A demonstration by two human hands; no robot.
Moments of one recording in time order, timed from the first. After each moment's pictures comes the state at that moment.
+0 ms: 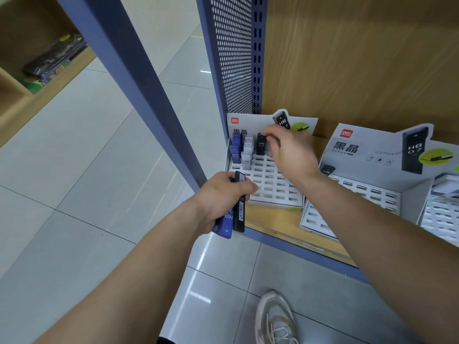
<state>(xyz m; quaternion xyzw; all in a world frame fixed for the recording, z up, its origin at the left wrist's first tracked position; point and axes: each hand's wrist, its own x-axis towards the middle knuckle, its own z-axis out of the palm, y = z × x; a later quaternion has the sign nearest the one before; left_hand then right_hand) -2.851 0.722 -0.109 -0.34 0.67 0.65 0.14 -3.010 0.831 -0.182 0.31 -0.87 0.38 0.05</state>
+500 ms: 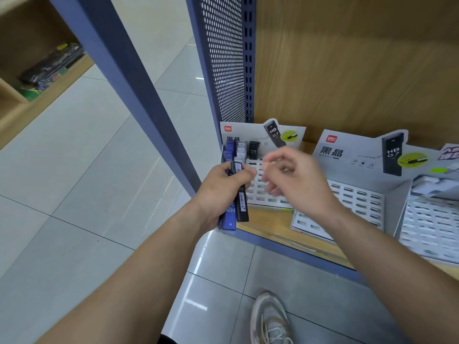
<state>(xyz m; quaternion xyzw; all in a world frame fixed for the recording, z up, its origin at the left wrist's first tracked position) -2.858 0.738 -0.101 -0.29 0.66 0.69 0.03 -2.935 0.883 -0.114 0.20 -0.78 0.56 -0.19</state>
